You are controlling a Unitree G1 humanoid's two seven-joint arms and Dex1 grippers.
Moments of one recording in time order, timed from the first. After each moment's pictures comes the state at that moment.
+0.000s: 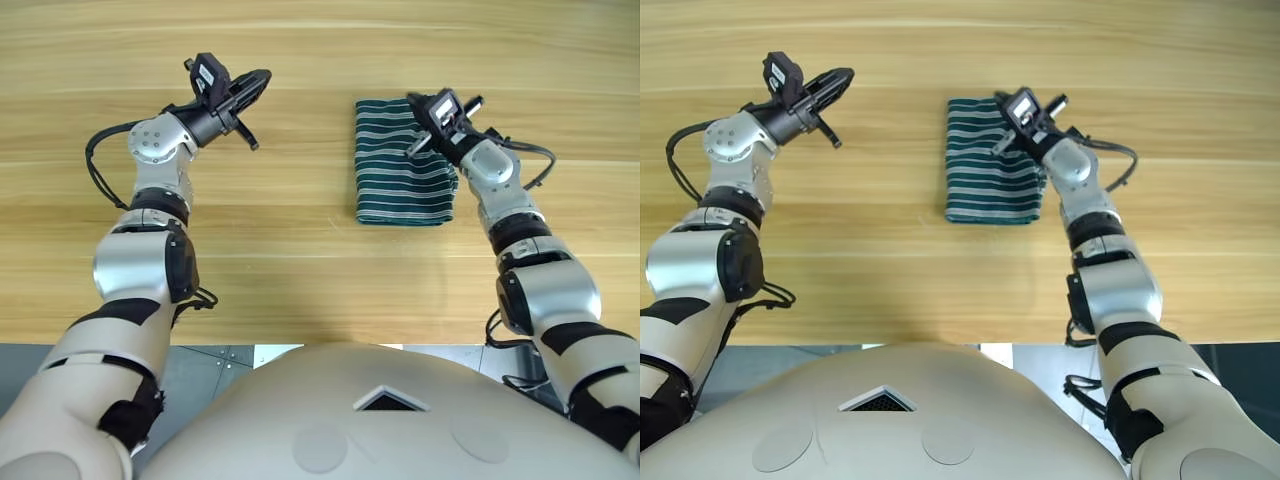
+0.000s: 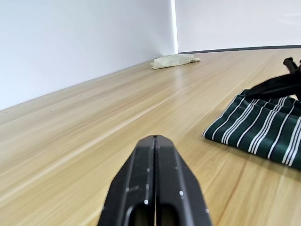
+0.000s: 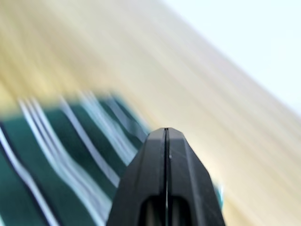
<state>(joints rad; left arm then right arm) -0.70 0.32 0.13 1.27 -0.07 -0.63 -0.95 -0.55 -0.28 0.16 0.97 -0.03 -0.63 0.42</state>
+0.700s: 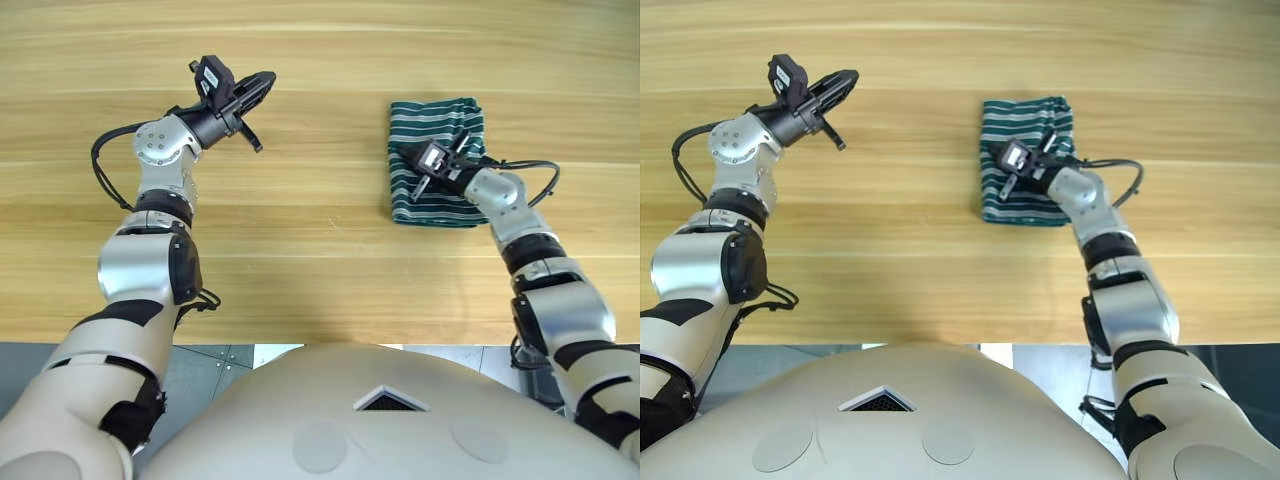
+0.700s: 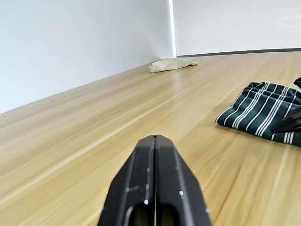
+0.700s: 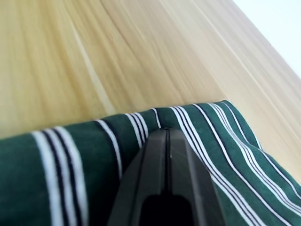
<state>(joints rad) -0.70 0.31 0.13 1.26 -0.08 -0.63 -0.96 -0.42 -0.45 0.29 0.98 -0.22 -0.60 0.56</state>
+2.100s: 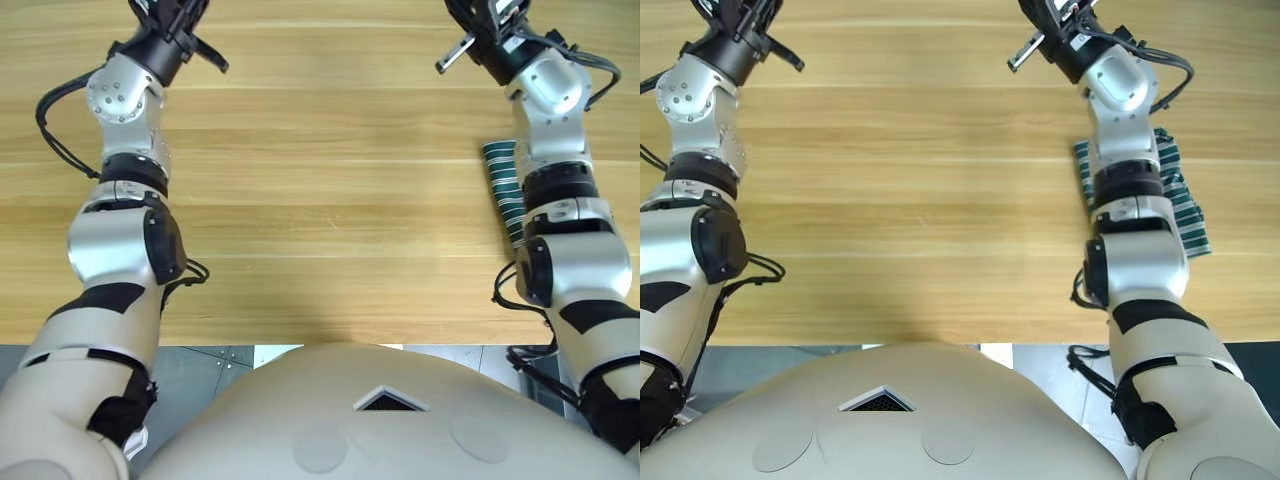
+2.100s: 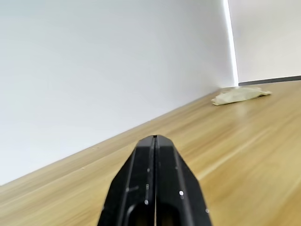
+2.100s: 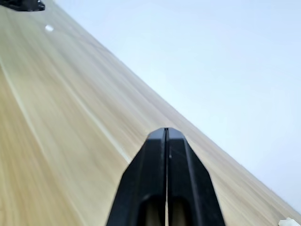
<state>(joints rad) -0.83 0.38 0.20 1.21 -0.09 -0.67 -0.66 -0.73 -0.34 0.04 0.89 0.02 -0.56 0.54</state>
